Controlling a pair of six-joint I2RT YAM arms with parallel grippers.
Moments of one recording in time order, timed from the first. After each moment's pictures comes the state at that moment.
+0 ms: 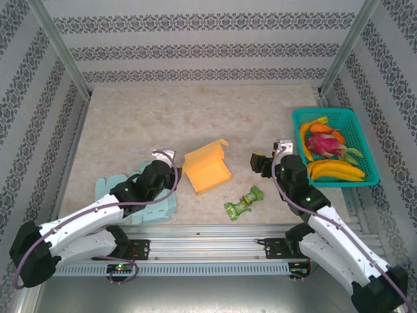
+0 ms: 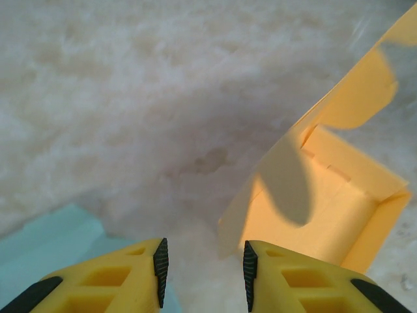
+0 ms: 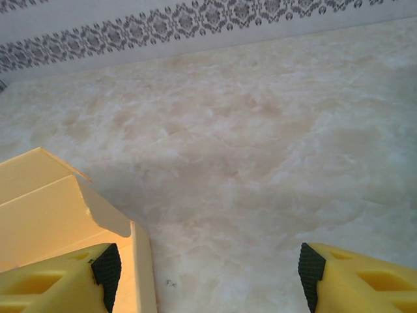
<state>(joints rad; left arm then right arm) -0.77 0.98 0.59 -0.26 -0.36 -0.37 0.45 0.73 0.51 -0.20 0.14 0.35</state>
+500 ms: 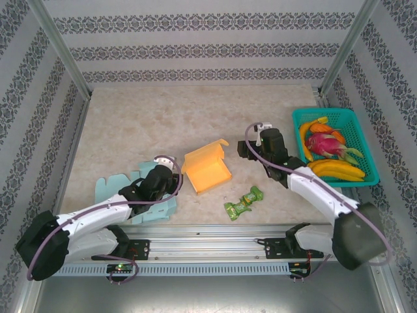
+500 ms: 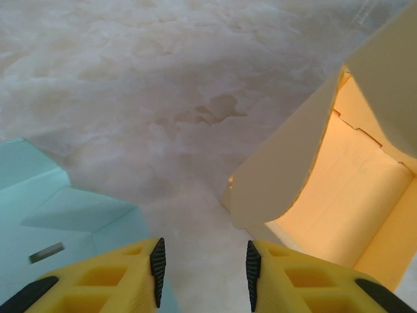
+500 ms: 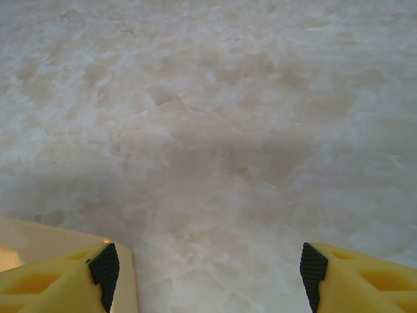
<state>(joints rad) -0.73 1.09 0.46 -0.06 -0.26 -0.44 0.39 1.25 0.75 -0.12 0.05 0.31</state>
